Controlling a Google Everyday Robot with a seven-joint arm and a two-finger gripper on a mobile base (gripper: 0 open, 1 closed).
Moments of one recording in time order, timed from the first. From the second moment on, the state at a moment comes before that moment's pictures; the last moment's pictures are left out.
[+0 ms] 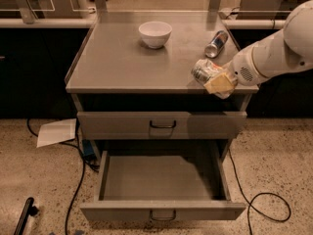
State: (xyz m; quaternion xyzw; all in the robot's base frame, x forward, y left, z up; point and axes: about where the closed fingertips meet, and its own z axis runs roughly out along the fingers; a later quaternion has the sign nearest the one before) arm 0.603 -0.175 0.871 -0.41 0.84 0.07 0.35
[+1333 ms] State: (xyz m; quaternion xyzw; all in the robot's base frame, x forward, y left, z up) arm 0.529 -0.168 0.778 -0.35 0.87 0.19 0.30
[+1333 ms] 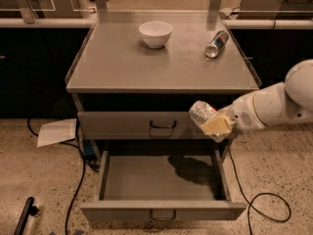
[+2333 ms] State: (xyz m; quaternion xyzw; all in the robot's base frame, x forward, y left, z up) arm 0.523 -0.161 0.700 -0.34 0.87 0.23 0.27
